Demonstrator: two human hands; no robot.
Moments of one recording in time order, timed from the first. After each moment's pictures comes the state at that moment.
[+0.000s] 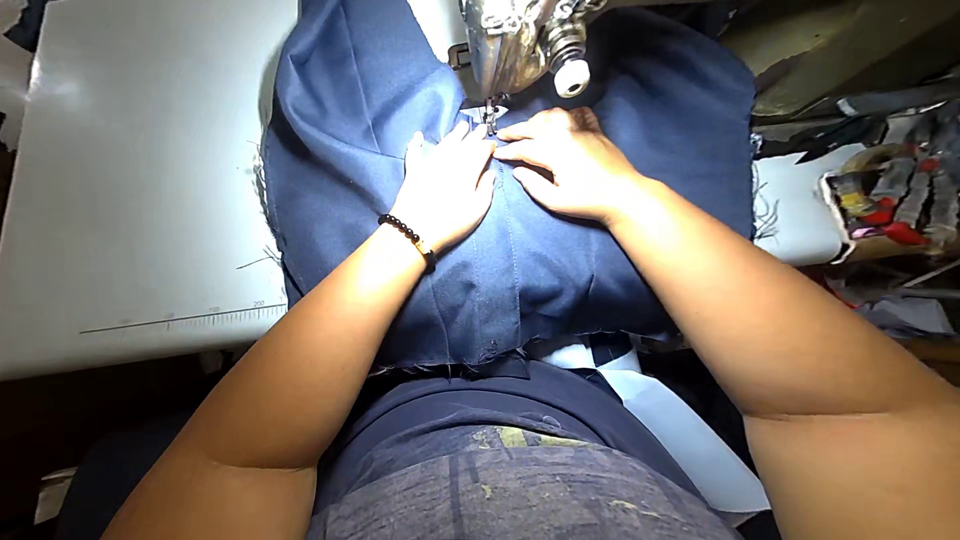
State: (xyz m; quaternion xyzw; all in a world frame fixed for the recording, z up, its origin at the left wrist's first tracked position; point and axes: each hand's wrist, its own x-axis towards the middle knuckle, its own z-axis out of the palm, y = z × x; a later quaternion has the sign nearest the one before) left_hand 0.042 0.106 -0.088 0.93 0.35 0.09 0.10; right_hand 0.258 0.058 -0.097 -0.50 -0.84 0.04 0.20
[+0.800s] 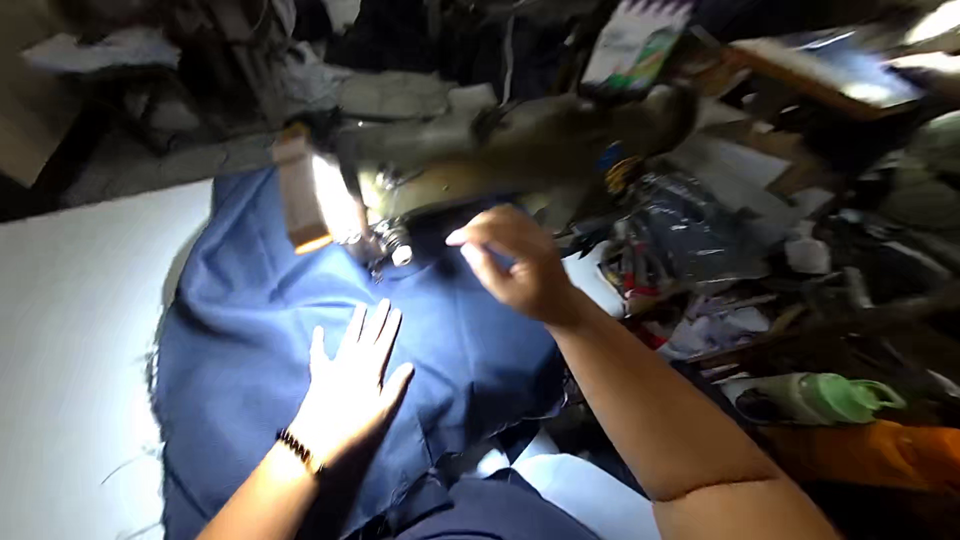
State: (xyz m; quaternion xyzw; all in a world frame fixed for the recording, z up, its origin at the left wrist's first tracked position) left_hand 0.027 0.058 -0.097 0.95 0.31 0.09 0.06; right_hand 0.286 -0.010 -0.005 -0.48 -0.72 -0.13 0.48
